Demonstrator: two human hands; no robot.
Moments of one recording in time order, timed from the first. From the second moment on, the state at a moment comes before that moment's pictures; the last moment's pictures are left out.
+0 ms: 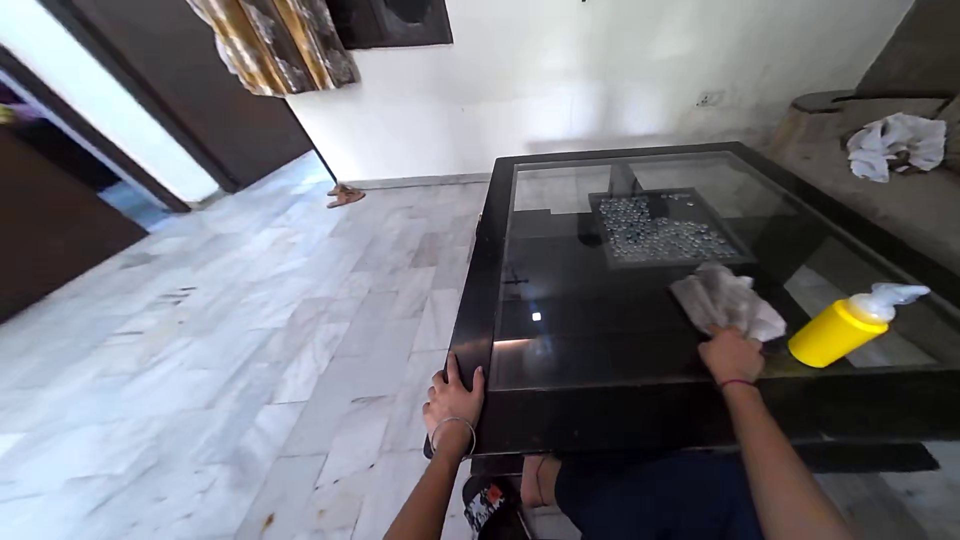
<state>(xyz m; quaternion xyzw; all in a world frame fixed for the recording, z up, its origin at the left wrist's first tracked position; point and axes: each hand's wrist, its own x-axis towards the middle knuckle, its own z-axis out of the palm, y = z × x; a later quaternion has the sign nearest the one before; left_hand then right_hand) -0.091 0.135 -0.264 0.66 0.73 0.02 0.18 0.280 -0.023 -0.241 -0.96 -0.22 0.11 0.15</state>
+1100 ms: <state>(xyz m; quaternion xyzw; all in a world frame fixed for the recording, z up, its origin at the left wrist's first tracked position) -0.094 0.134 -0.265 0.59 0.76 0.16 0.21 0.119 -0.044 -0.197 -0.86 -0.42 0.30 0.03</state>
